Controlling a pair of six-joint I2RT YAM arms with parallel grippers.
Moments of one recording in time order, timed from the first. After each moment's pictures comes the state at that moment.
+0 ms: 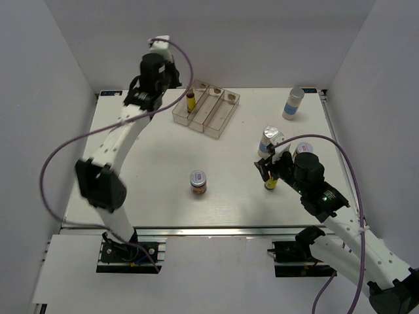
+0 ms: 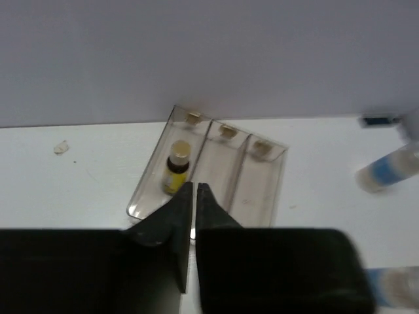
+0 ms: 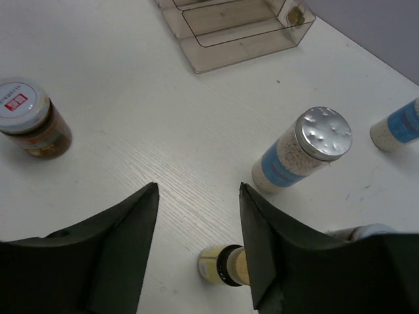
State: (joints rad) left arm -0.35 1.84 1.87 -0.26 -0.14 -0.21; right arm 0.58 0.70 0.65 -0.21 -0.05 -0.23
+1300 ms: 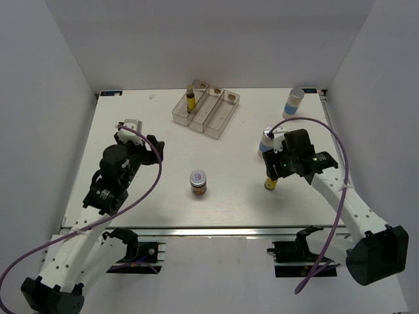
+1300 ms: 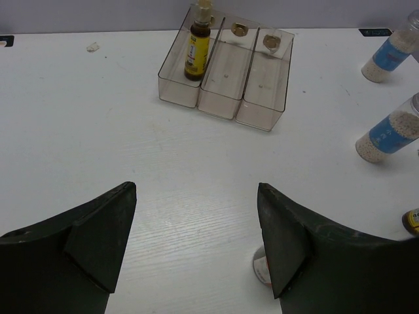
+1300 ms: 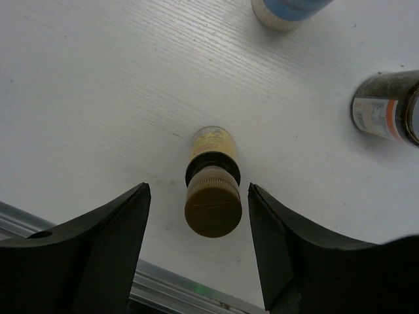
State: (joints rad) left arm -0.38 0.73 0.76 -0.19 -0.12 -0.16; right arm 0.36 1.10 0.92 -0.74 -0.09 -0.11
